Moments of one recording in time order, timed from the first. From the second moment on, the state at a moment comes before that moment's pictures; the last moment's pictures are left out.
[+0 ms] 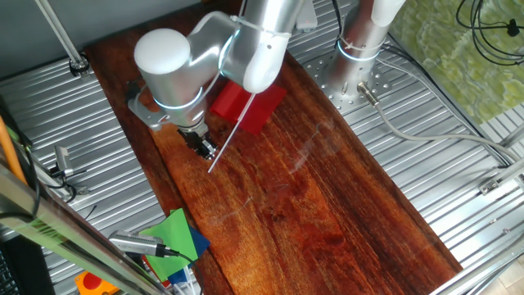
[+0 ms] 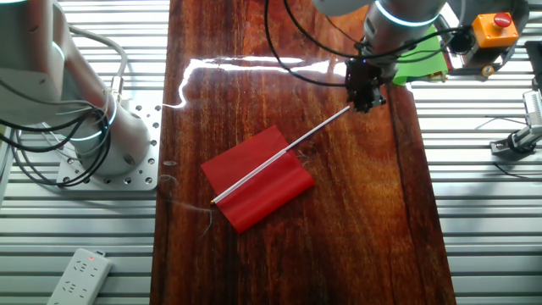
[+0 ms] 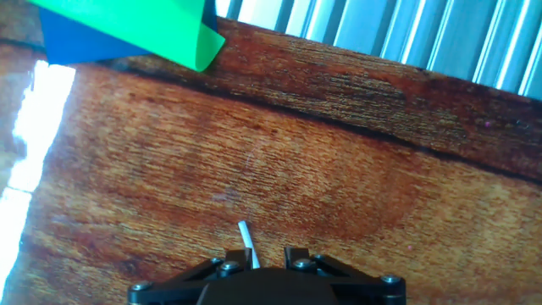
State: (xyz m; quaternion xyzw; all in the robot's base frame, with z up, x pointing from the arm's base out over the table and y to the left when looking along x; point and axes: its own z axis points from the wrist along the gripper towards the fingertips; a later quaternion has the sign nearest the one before) arm 0.542 0.066 0.058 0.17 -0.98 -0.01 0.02
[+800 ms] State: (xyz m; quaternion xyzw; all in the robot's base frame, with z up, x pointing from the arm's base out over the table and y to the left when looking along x) arm 0.538 0.069 0.040 0.16 -0.99 -0.01 0.02
